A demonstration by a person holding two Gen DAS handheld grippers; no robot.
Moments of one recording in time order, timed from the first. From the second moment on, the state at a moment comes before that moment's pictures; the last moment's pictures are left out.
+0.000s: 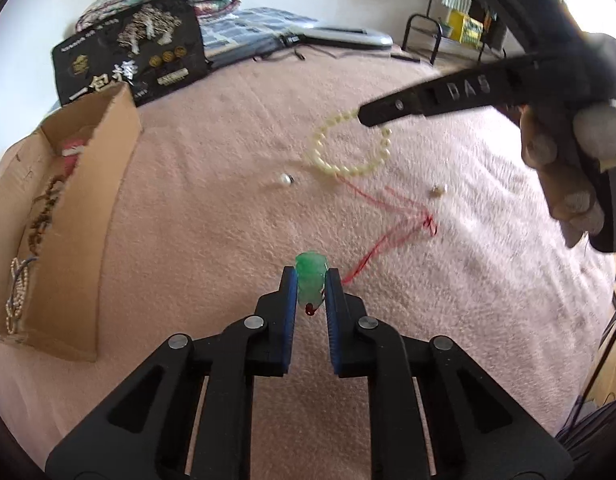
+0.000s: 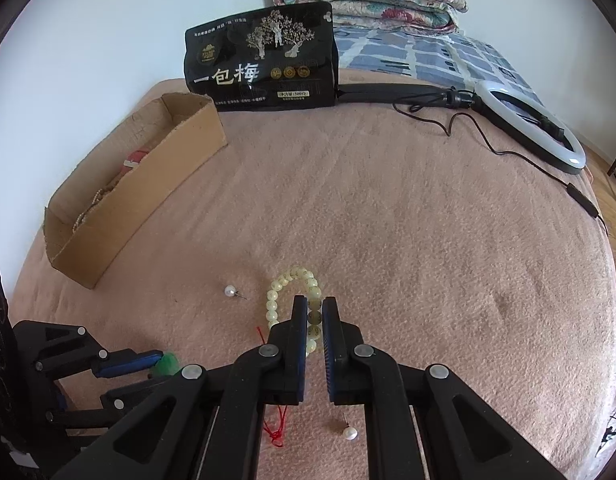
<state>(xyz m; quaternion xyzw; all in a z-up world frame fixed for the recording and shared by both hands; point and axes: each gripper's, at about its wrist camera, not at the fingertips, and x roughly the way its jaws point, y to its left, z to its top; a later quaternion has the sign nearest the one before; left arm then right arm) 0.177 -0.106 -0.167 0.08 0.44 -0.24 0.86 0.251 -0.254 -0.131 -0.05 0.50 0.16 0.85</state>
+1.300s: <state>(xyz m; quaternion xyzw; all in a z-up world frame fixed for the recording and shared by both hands) 0.165 0.019 -0.008 0.01 0.28 -0.15 0.95 0.197 -0.192 -0.030 -0.08 0.41 0.22 0.88</state>
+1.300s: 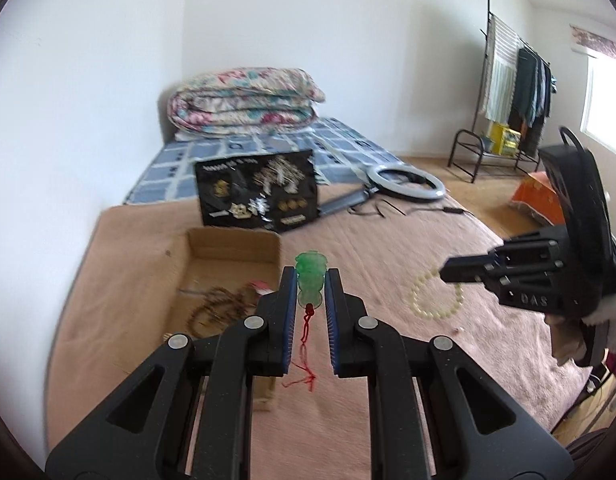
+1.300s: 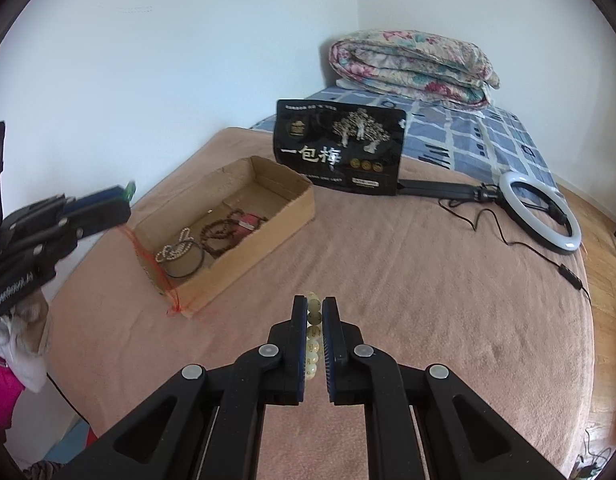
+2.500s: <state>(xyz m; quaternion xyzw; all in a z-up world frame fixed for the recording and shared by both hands) 0.221 0.117 -0.039 -0.01 0.29 -0.06 0.95 0.233 -0.060 -0.047 -0.08 0.42 0.29 0.86</state>
